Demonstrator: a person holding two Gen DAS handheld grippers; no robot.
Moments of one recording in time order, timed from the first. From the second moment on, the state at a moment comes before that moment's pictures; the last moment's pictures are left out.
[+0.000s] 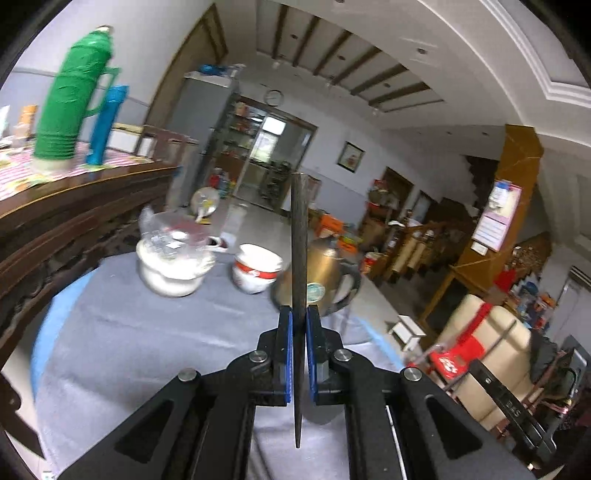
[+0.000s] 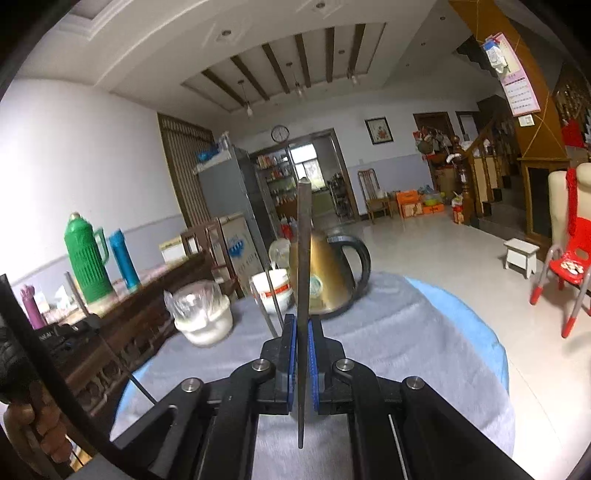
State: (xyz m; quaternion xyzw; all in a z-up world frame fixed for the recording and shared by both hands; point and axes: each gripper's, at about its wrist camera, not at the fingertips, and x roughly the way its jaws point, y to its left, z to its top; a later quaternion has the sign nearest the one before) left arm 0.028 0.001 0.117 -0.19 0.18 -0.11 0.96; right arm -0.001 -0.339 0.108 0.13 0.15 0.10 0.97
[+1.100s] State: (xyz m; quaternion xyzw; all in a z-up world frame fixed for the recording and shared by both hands) left arm 0.175 -0.108 0.060 -0.14 0.31 -0.13 0.93; right arm 0.180 -0.309 0.052 0.09 0.30 0.16 0.94
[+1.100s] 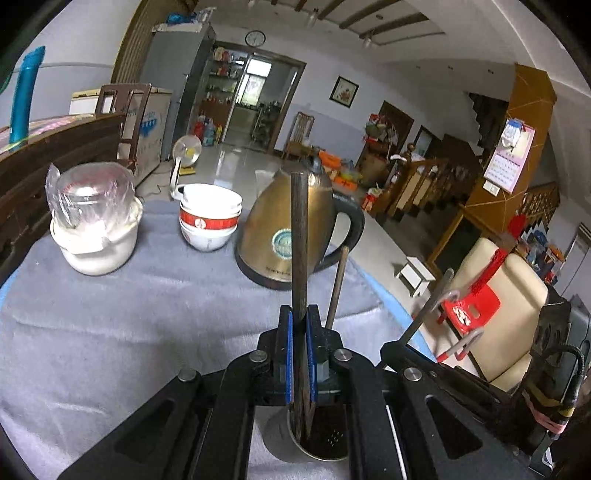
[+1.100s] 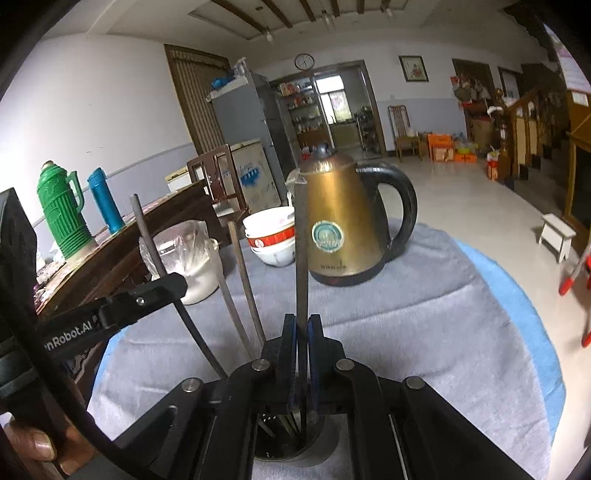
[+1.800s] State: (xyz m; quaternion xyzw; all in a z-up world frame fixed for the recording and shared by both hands) left arm 0.141 -0.065 0.074 -0.16 0.33 -0.11 0.92; right arm 0.143 -0.338 0.080 0.13 0.26 0.11 0.95
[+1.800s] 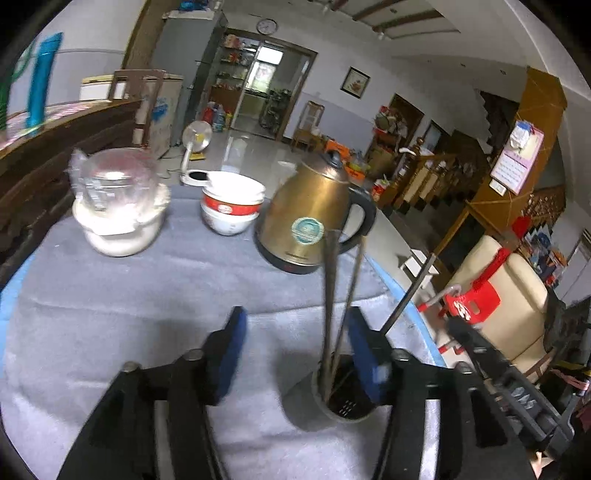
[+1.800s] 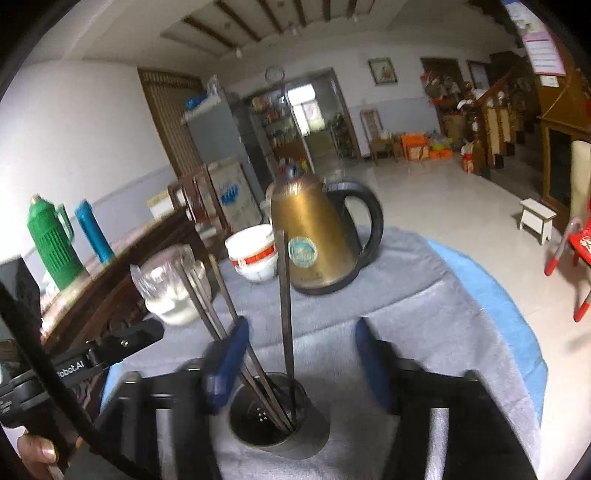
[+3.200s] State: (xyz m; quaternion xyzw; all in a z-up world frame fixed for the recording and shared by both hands) left arm 0.042 0.025 -0.068 -0.08 0.54 0.04 0.84; right arm 0.062 -0.235 -0.053 0.08 0.52 0.19 0.83
